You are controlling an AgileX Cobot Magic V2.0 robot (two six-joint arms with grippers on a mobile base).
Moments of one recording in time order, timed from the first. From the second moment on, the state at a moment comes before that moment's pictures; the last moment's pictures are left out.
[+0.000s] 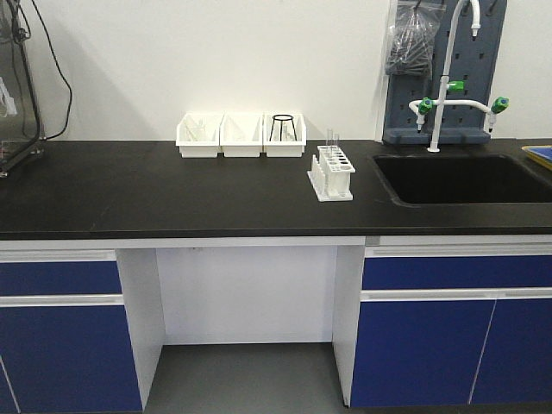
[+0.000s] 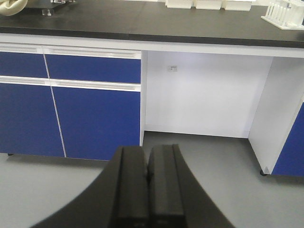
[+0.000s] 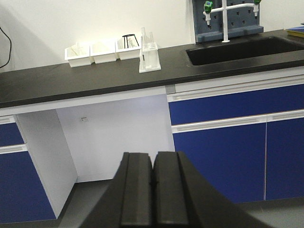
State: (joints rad) left arm 0.08 -0.01 0.03 0.05 0.29 -0.17; right arm 0.08 -0.01 0.03 -0.09 0.15 0.23
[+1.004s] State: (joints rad) left arm 0.08 -0.01 0.03 0.05 0.29 -0.17; right arm 0.08 -0.01 0.03 -0.09 0.15 0.23
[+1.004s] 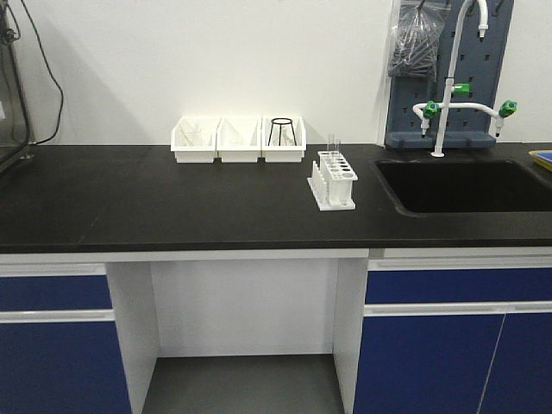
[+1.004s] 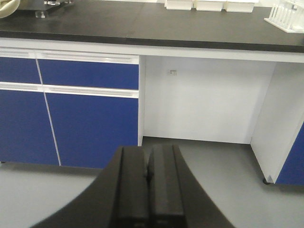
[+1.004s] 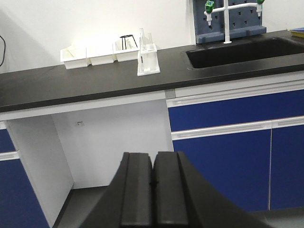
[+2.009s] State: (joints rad) left arm 0.08 -0.01 0.03 0.05 0.29 -0.17; right arm 0.08 -0.01 0.03 -0.09 0.15 0.23
